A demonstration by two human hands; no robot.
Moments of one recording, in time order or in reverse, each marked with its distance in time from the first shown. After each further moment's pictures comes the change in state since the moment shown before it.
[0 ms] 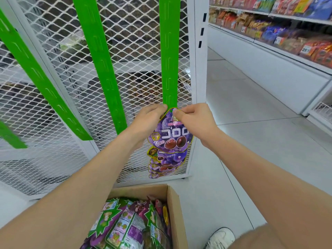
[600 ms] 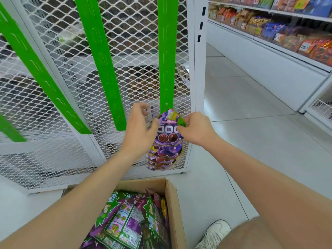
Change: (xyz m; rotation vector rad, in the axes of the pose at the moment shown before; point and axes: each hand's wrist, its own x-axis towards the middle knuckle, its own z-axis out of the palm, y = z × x) left_hand -0.038 -0.047 -0.012 0.484 0.285 0.393; right_hand -0.018 0.026 0.001 -0.496 -0.135 -0.005
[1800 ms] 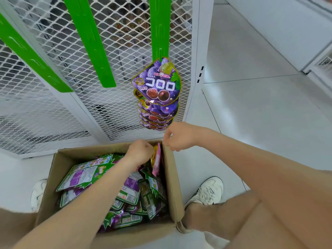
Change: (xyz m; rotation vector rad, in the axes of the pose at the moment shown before) left_hand -0.125 -0.123 0.076 0.136 -0.653 -0.678; right_hand -0.065 0.027 0.074 -0.136 -0.795 0.012
